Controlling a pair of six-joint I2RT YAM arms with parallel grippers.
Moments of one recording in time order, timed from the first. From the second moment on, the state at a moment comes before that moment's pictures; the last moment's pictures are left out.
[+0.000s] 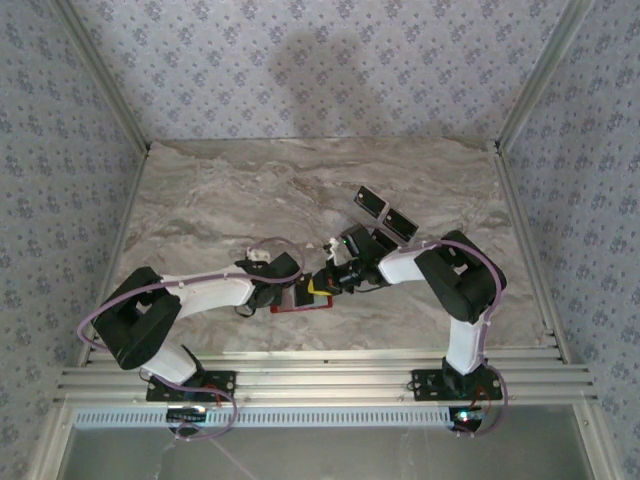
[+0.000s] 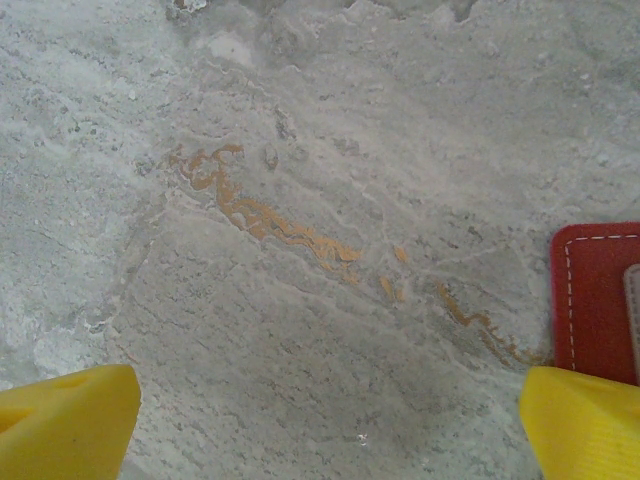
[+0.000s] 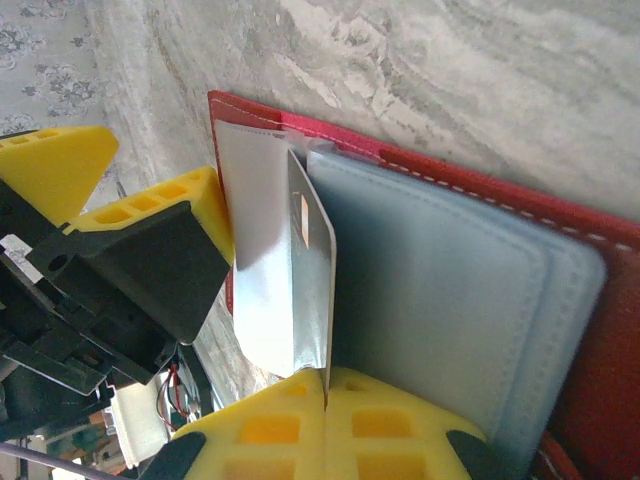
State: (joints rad) left arm -0.84 1.53 0.75 -0.67 -0.58 -0.78; right arm 0.65 1.87 0.82 0.17 -0.80 0.77
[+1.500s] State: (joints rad) left arm -0.76 1.43 0.72 -0.67 -0.56 -0.78; right arm 0.76 1.76 1.07 -0.33 -0.53 0.56
